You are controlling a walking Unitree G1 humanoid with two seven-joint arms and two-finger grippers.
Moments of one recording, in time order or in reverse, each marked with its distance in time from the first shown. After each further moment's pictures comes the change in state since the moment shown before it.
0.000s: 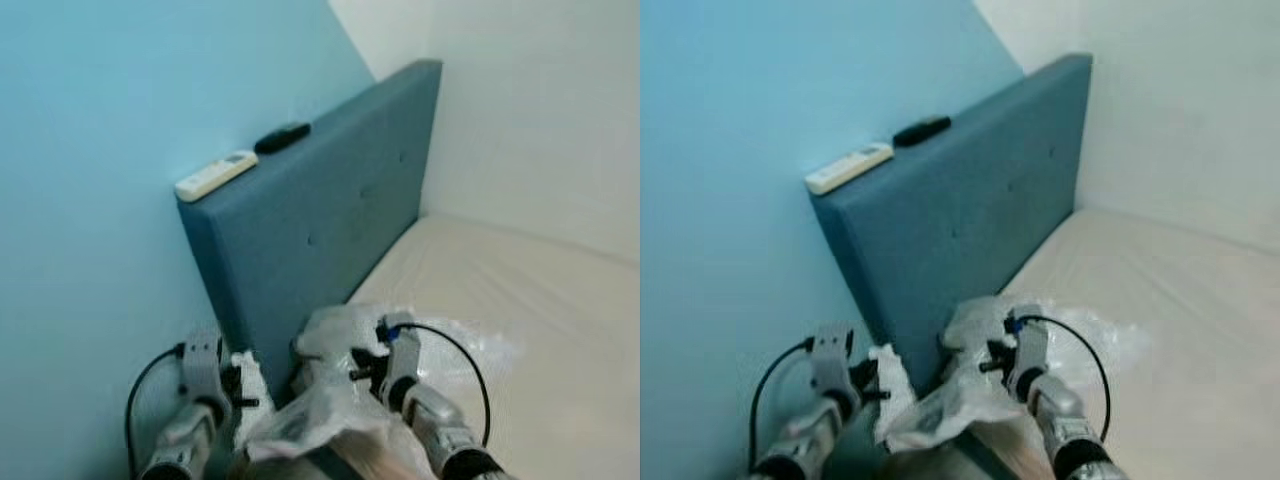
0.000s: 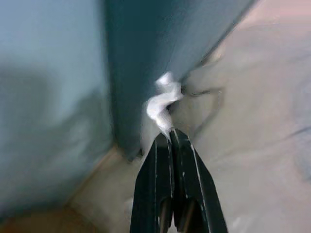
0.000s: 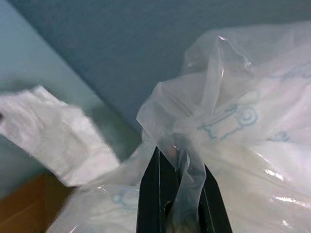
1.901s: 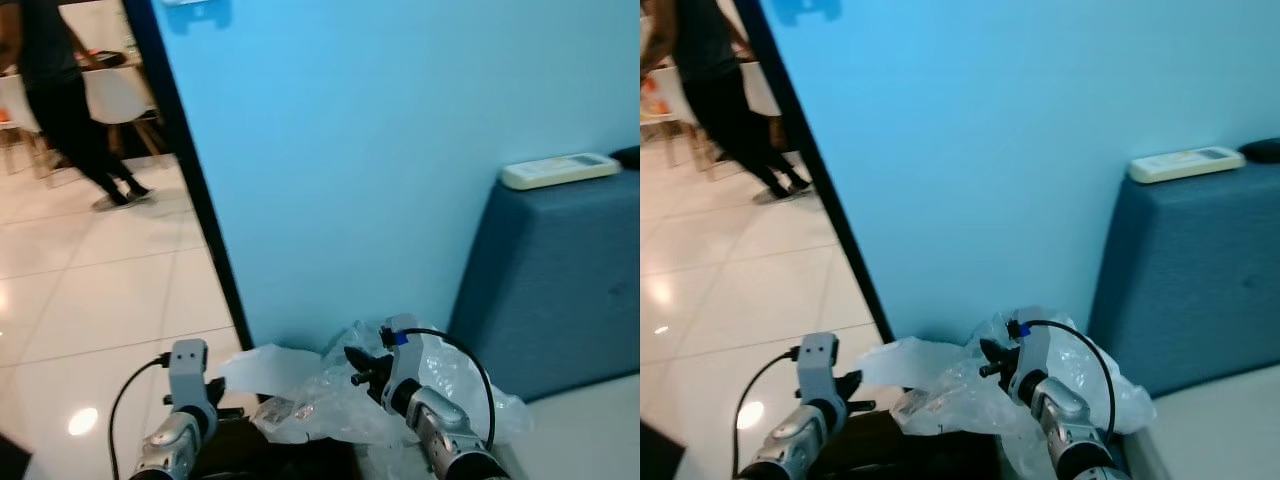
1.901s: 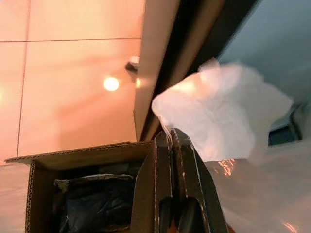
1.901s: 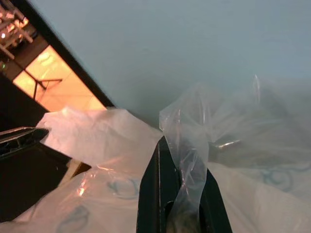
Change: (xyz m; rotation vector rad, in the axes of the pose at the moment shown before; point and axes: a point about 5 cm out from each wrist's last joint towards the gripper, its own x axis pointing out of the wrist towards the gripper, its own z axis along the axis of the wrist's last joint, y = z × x) left arm -0.011 0.031 -0.006 0.009 0.057 0.089; right arm -0.001 0.009 0.005 0.019 -0.073 0.152
